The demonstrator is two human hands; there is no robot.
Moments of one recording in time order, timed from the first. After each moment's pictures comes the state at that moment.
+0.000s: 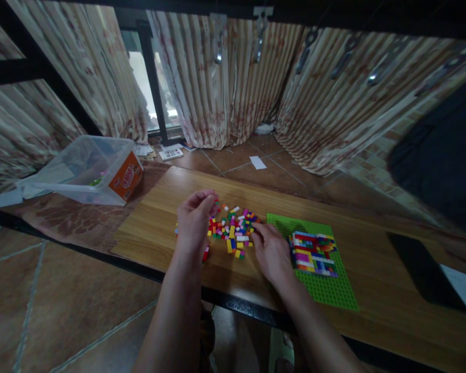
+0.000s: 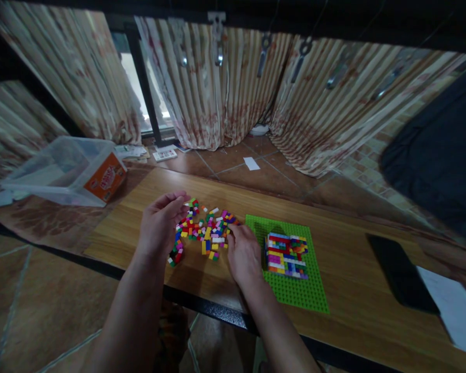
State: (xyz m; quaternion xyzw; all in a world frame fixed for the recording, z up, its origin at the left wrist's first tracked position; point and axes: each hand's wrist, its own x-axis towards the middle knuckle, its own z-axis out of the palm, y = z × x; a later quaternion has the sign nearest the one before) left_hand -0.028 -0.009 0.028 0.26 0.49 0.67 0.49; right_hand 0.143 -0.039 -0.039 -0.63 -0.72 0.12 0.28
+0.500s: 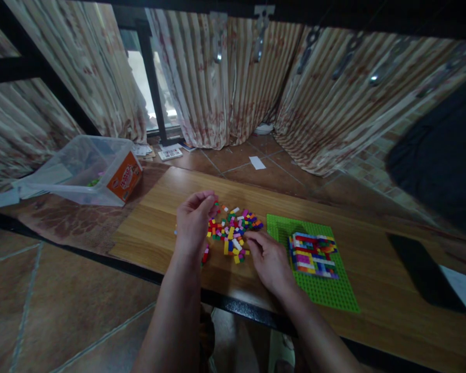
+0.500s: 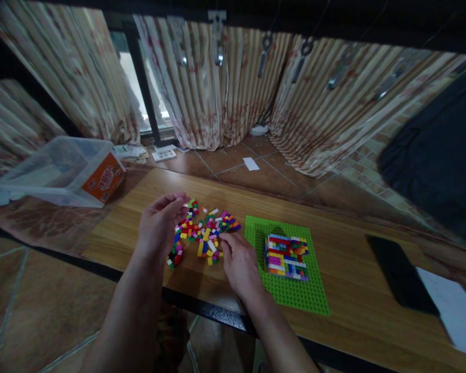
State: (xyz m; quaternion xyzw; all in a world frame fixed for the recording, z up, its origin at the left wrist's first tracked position) left_hand -0.029 -0.008 0.030 0.26 0.50 0.66 0.50; right_hand 0.140 -0.054 -0.038 -0.56 -0.72 0.21 0.35
